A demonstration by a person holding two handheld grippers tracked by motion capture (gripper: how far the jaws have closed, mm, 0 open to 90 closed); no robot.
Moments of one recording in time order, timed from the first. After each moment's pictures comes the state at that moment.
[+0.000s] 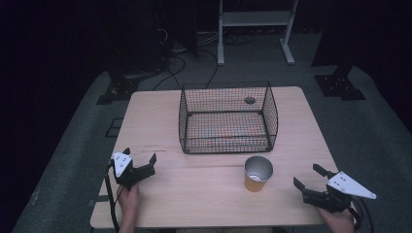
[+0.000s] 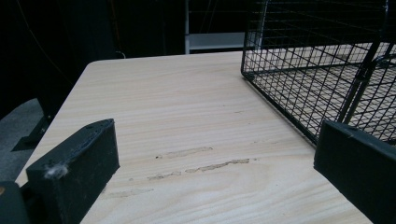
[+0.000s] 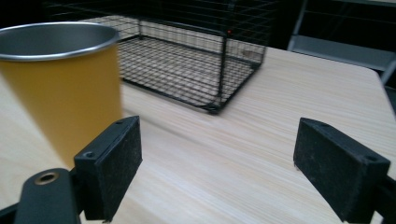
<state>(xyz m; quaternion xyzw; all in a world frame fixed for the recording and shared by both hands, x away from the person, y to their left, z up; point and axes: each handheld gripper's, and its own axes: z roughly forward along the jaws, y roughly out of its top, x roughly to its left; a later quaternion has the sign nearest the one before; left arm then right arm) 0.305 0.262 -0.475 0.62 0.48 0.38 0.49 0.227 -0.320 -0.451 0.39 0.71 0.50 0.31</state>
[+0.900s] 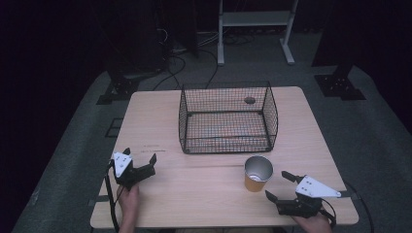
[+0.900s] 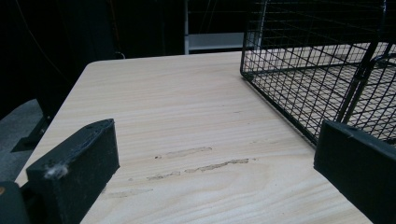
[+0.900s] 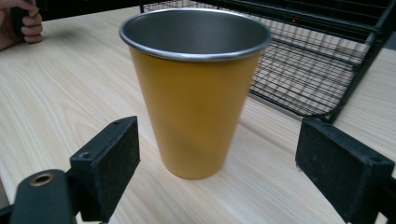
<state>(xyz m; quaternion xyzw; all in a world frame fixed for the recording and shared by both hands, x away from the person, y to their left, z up) 0.304 0.262 -0.475 0.62 0.48 0.38 0.49 0.226 -0.253 -0.457 0.32 0.77 0.50 0.23</state>
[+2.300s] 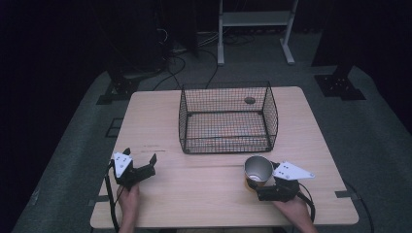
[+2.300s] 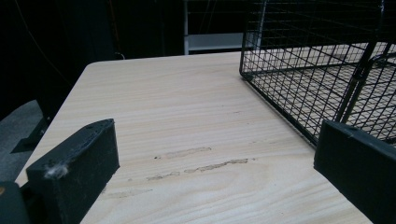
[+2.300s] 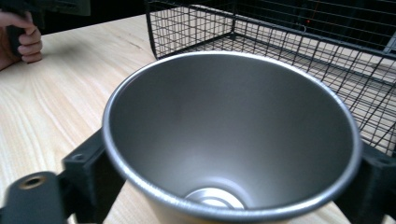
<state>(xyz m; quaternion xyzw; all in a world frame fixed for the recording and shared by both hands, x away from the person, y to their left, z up) 0.304 0.262 -0.475 0.62 0.48 0.38 0.49 0.265 -0.209 -0.449 0.32 0.77 0.51 0.21</state>
